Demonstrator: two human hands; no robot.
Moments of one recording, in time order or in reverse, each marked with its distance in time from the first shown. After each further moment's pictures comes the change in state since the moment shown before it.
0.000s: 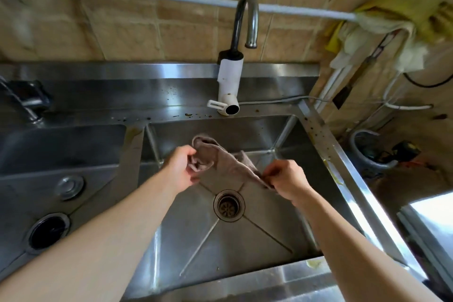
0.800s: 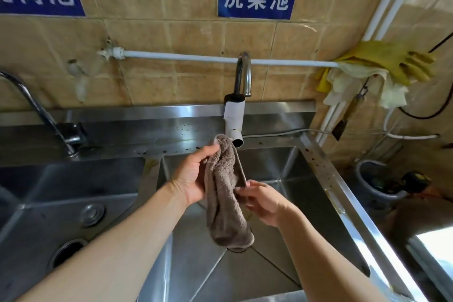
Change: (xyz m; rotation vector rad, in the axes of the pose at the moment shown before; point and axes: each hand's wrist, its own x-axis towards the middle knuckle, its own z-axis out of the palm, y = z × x) left_hand -0.088 0.045 0.027 -0.181 -0.408 0.169; right_hand -0.018 -0.050 0.007 0.855 -0.518 0.111
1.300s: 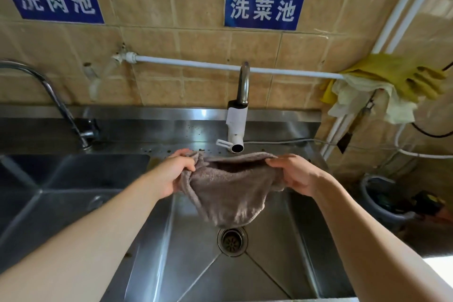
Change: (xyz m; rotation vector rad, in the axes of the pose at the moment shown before) left_hand -0.001 0.015 -0.017 0.389 0.411 0.058; right_hand -0.028 -0.094 -0.065 -0.274 0.059 -0.052
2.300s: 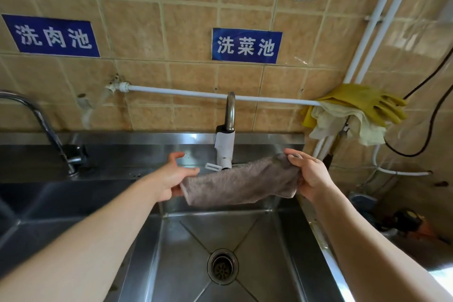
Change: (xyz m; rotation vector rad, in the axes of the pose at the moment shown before) left_hand -0.014 0.046 0.025 0.099 -0.009 0.058; right_hand -0.015 -0.028 -0.039 0.414 0.376 -0.269
